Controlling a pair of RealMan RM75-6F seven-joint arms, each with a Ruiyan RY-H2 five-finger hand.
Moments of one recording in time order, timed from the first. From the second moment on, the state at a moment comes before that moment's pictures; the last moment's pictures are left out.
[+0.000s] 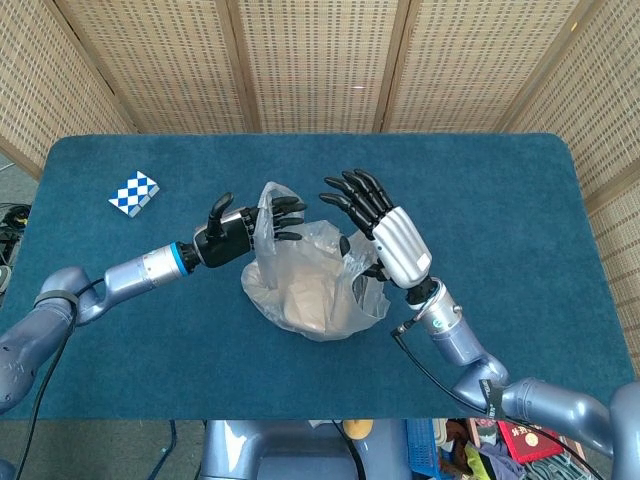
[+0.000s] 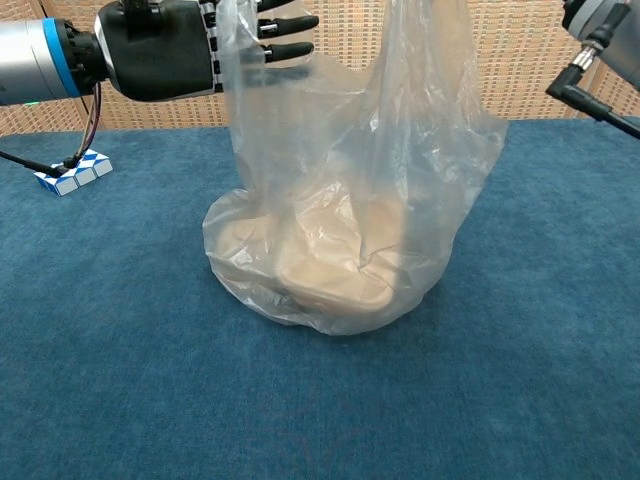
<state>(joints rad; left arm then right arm) -1.11 -1.55 0.21 -0.67 1.82 1.35 -2.71 0.81 -1.53 0.31 -1.41 -1.58 1.39 0.35</state>
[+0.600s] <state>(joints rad) -1.14 -1.57 0.32 -0.56 1.94 1.47 -2.72 0.82 -1.52 0.32 -1.41 -1.57 1.39 0.34</state>
